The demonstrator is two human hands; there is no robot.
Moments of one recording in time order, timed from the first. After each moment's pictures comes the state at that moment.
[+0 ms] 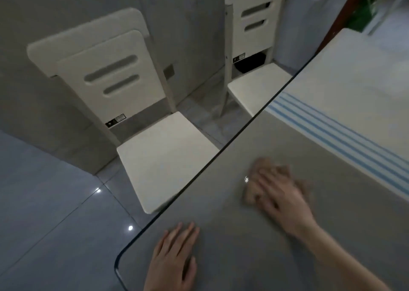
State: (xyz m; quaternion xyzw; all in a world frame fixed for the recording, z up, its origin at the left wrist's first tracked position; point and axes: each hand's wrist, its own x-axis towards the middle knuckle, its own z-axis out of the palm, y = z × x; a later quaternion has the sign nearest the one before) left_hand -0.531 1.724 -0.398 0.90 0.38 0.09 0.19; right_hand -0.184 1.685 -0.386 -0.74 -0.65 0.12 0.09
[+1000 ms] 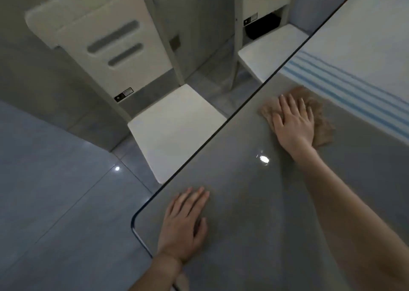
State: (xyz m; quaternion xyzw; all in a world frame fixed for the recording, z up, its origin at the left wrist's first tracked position) left_hand -0.529 1.723 -0.389 0.89 0.40 0.05 0.20; right_hand -0.161 1.785 -0.398 -0.89 -0.43 0.08 0.10
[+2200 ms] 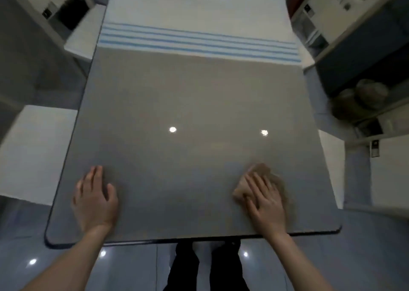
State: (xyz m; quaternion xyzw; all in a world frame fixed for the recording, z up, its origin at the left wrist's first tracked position) left_hand -0.531 1.721 -0.398 0.91 0.39 0.05 0.15; right_hand -0.414 1.308 -0.378 -0.97 -0.16 0.10 0.13
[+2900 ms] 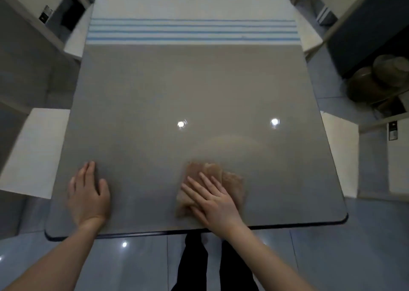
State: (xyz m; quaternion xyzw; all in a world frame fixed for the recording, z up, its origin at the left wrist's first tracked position) left_hand -0.531 1.727 -0.410 0.92 0.36 0.06 0.13; right_hand -0.446 1.394 -0.386 -0.89 -0.42 0.10 0.11
